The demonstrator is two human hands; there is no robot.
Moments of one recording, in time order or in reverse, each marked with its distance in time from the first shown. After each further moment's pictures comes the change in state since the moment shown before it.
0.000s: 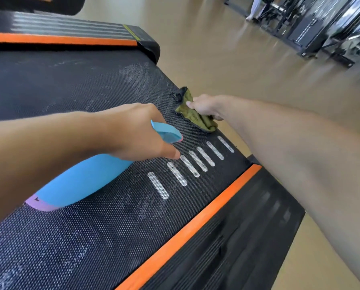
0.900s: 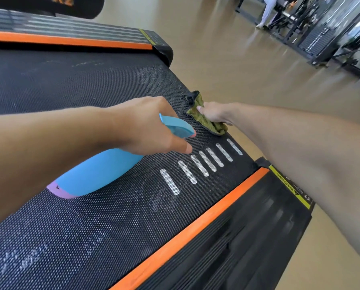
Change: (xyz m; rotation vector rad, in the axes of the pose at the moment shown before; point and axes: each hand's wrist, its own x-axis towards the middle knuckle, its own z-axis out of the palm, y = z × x) left_hand -0.021 -0.003 -0.010 -0.140 0.042 0.035; right_hand -0.004 0.004 0.008 -0.150 0.003 -0.076
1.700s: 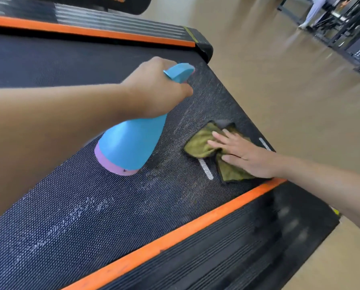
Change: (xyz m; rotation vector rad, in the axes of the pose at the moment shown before) left_hand -0.036 -0.040 -0.028 -0.335 0.465 -0.157; right_hand -0.123 0.021 0.062 -0.329 -0.069 -0.765
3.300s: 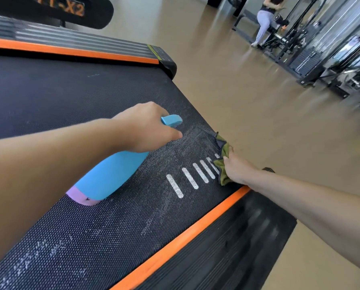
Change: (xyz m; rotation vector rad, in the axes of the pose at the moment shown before) left_hand 0.017 0.012 0.036 0.199 -0.297 0.086; right_hand -0.016 0.017 -0.002 0.133 0.090 0.953
